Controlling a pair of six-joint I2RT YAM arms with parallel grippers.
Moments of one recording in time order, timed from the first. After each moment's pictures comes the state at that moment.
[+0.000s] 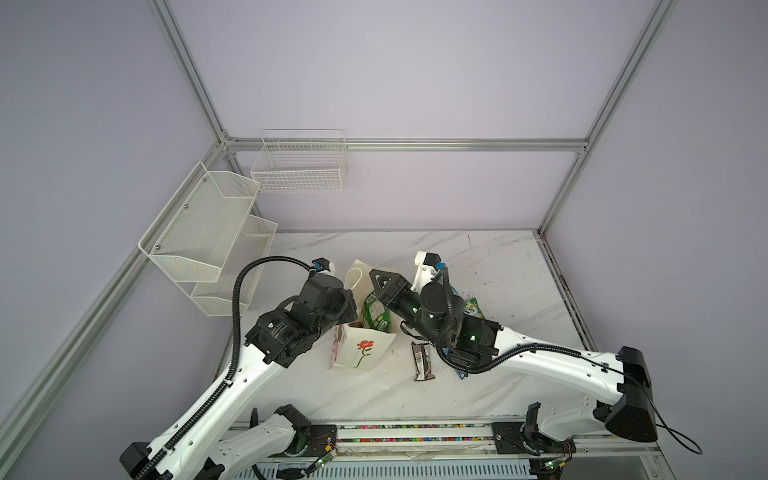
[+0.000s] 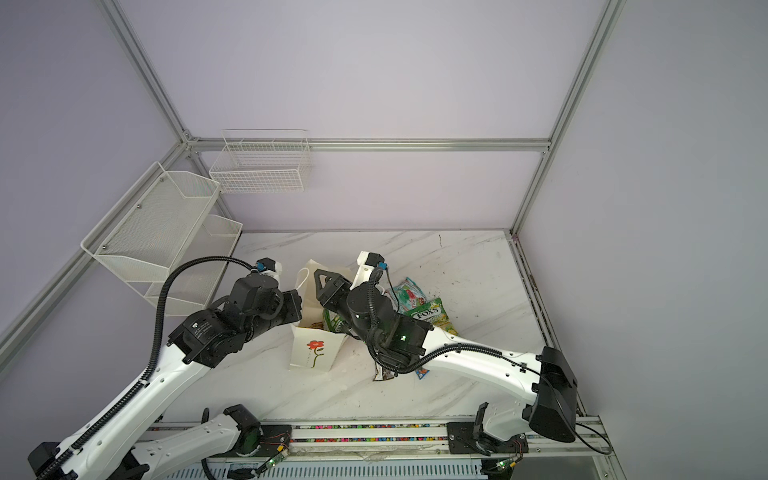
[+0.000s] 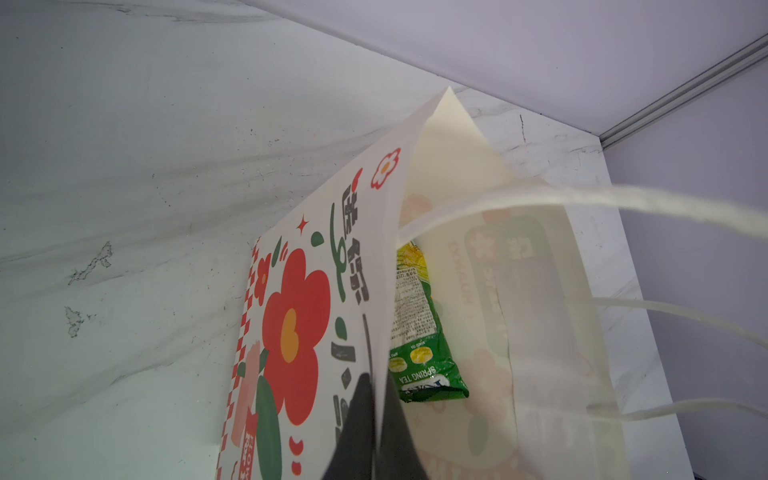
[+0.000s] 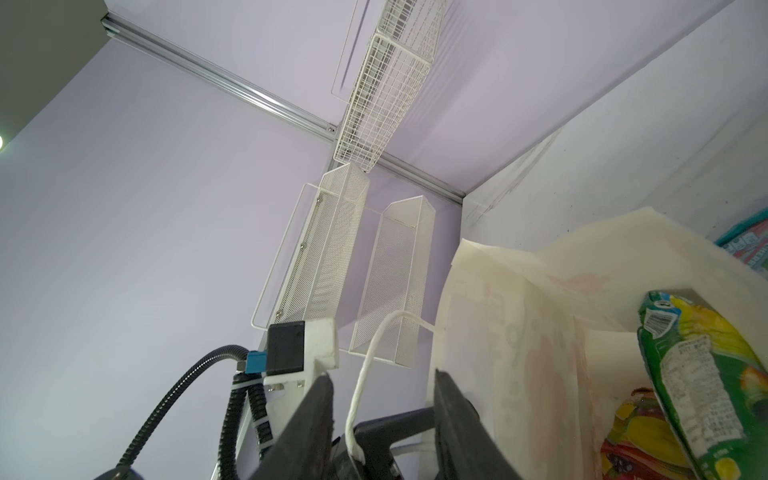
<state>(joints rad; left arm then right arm) -0.61 0.99 1.16 -0.88 -0.25 -0.70 1.17 1.41 1.22 0.15 0.44 1.16</state>
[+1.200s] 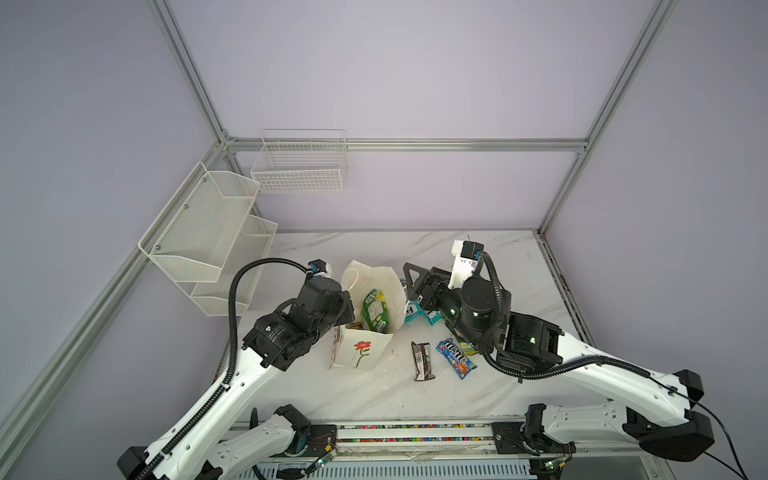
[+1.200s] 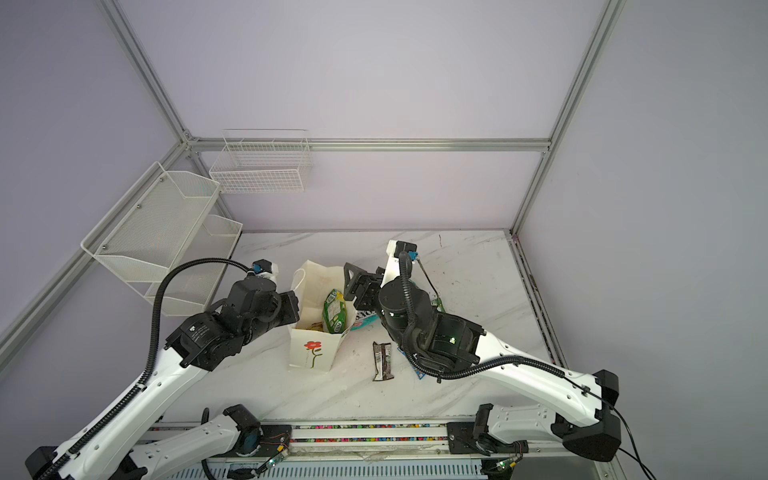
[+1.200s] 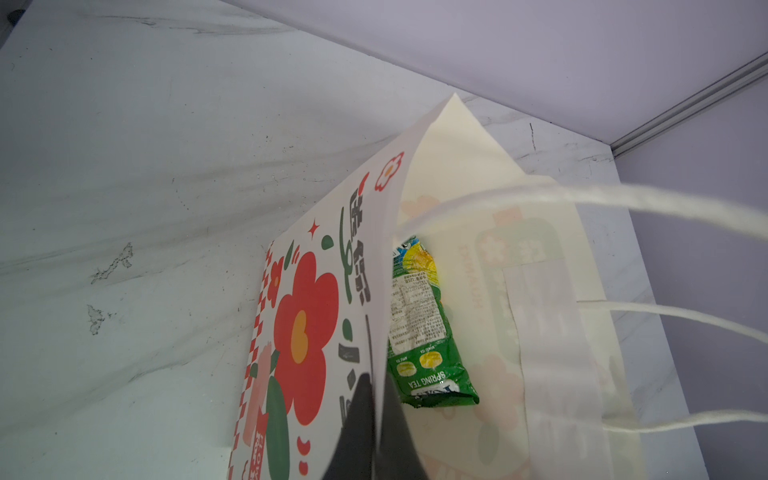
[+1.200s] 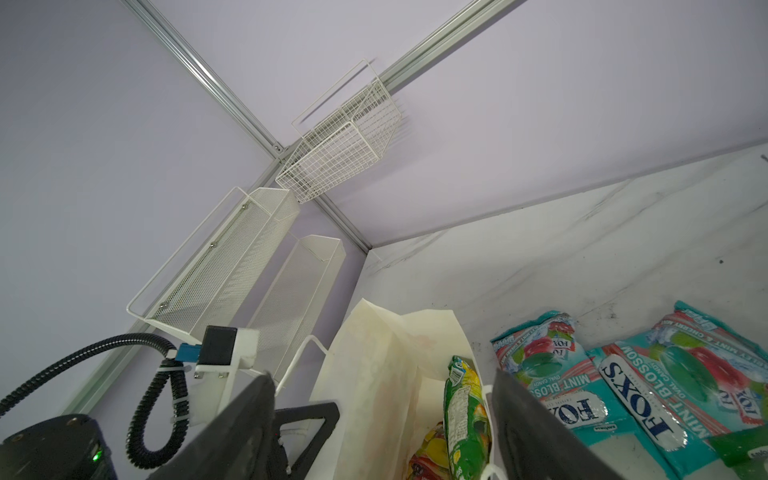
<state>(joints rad) -0.61 0.97 1.15 -0.89 -0.29 -0.70 1.17 1.19 1.30 -0.28 0.63 0.77</state>
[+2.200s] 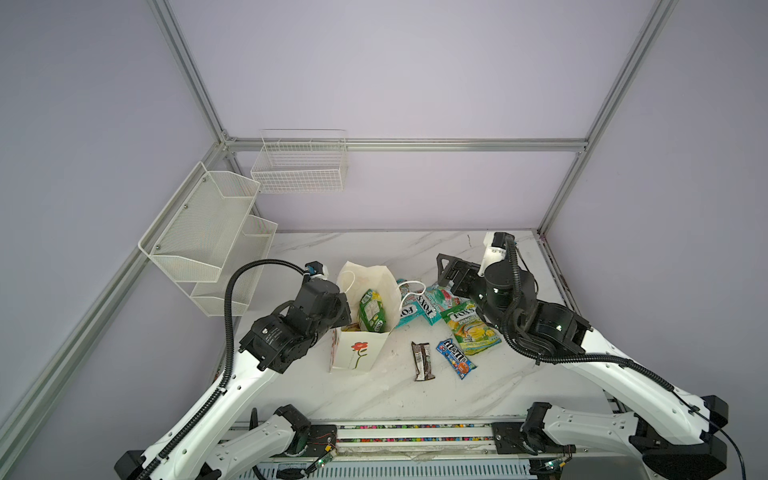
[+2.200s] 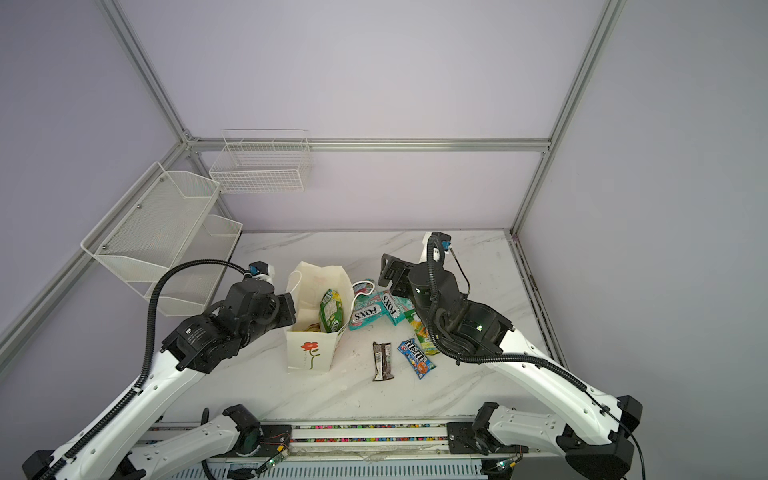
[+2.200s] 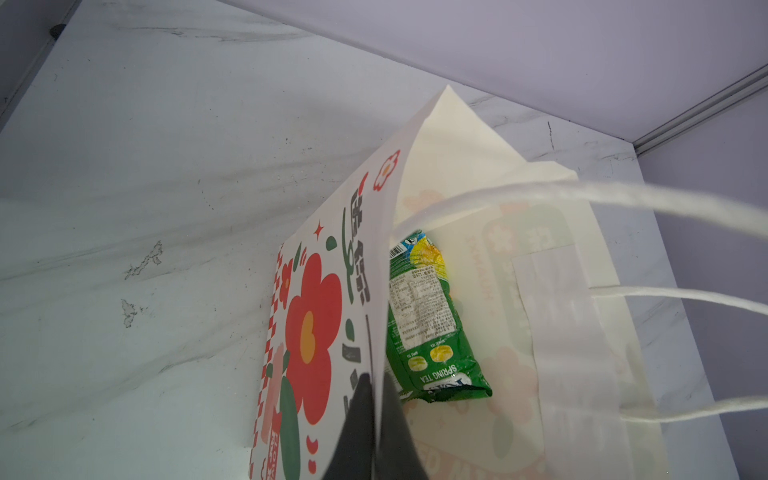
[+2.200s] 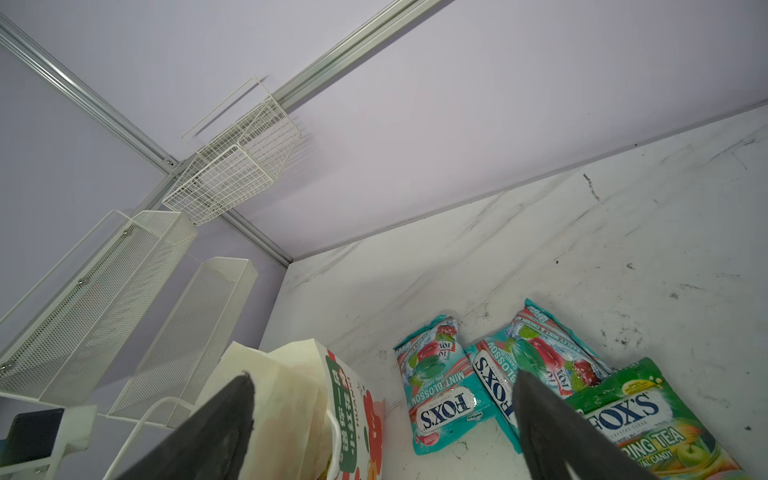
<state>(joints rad) -0.61 0.95 1.15 -0.92 -0.33 -0.67 0.92 1.10 1.29 -0.49 0.55 0.77</state>
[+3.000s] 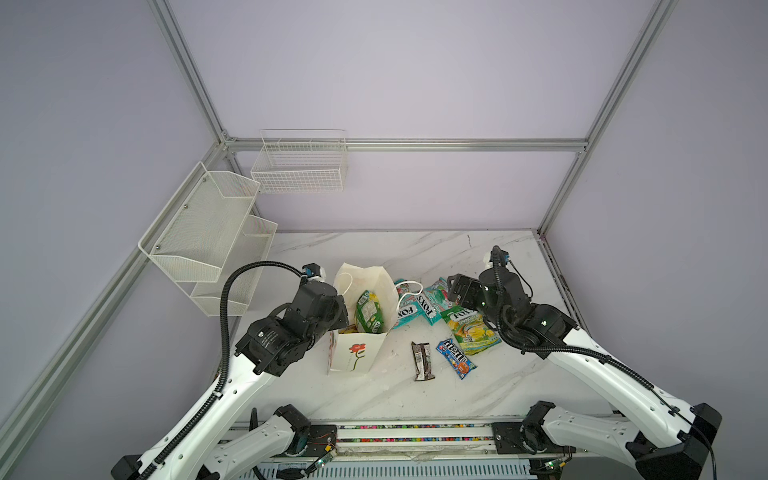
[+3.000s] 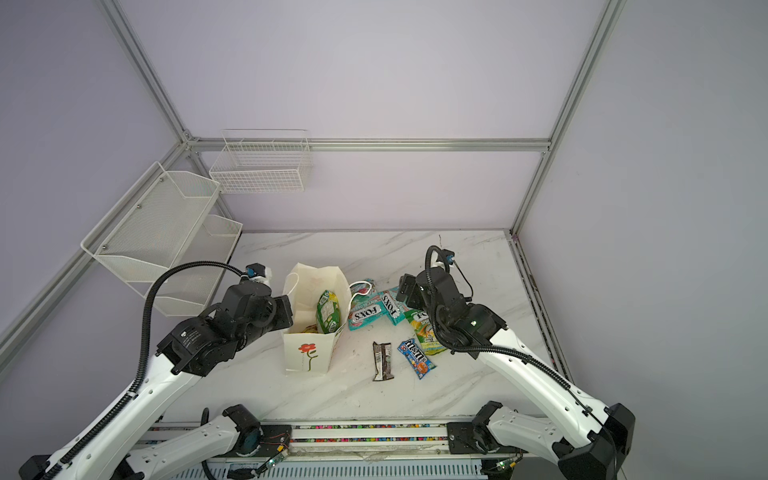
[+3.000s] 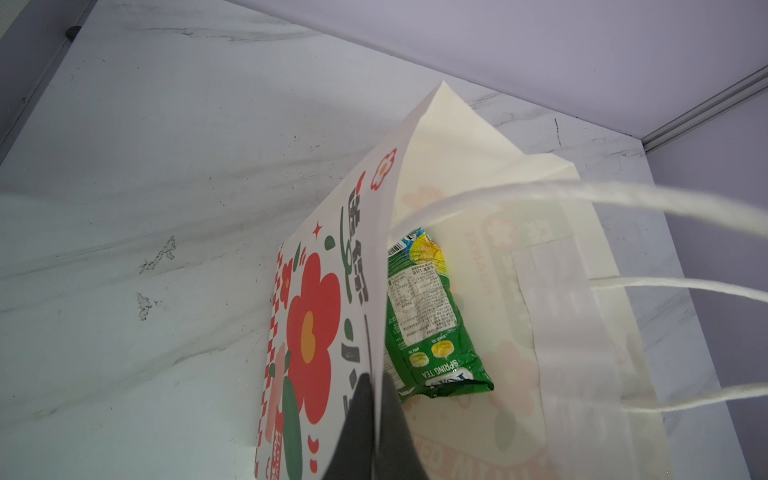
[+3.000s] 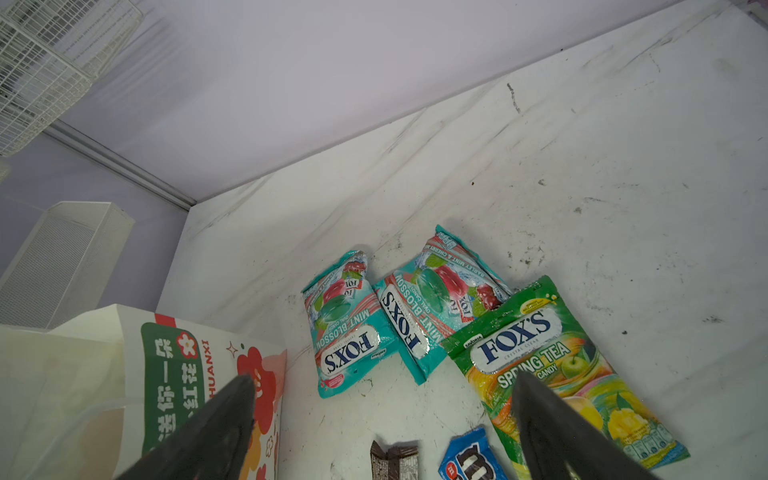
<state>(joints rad) -0.61 0.93 1.15 -0.95 -0.33 -0.67 0.73 1.09 1.07 -0.56 0.36 0.77</state>
